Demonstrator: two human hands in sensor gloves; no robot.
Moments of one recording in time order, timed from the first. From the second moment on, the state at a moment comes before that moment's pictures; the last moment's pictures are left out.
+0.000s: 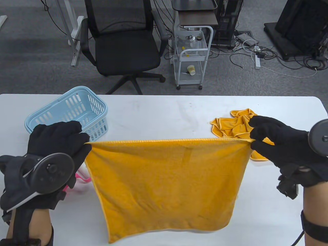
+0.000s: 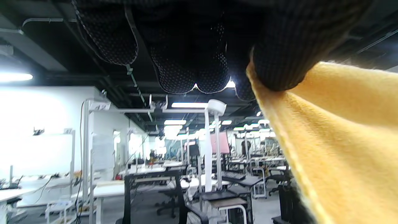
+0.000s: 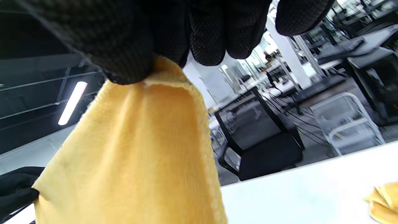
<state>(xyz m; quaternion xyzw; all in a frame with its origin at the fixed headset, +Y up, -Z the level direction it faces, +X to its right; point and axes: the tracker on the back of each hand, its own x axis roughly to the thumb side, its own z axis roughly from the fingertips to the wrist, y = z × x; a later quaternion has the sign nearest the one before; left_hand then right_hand) -0.249 -0.441 -0.204 0.15 -0.09 -0.01 0.98 0.272 -0.460 -0.274 0.23 -0.02 0.92 0.32</state>
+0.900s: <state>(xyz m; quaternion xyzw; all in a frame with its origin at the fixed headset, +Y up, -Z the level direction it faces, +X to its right) -0.212 -0.712 -0.391 -0.03 0.10 -0.10 0.99 0.203 -0.727 -0.428 -0.06 0.01 0.98 0.21</state>
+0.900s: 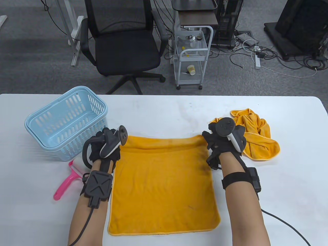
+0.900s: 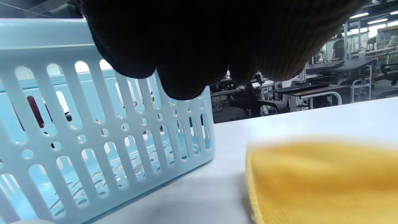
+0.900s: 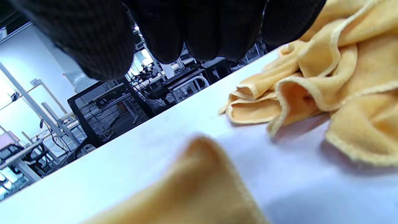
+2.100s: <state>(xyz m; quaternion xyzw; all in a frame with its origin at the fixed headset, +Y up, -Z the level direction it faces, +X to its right) -0.374 -0.772 -0.266 -0.20 0.20 0.01 0.96 0.205 -0.781 -0.259 0.23 0.20 0.95 -0.11</state>
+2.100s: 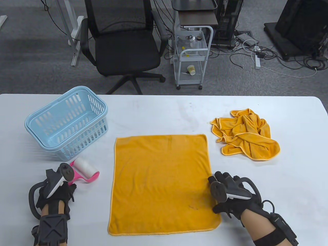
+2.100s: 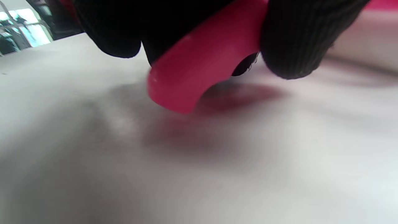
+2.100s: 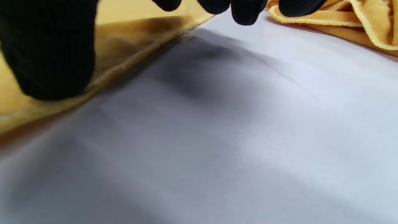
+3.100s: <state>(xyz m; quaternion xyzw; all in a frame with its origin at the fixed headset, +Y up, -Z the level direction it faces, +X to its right) -0.048 -0.763 -0.229 -0.24 -0.28 -0.11 0.92 0.210 -0.784 -0.263 0.22 0.23 0.95 -0.08</state>
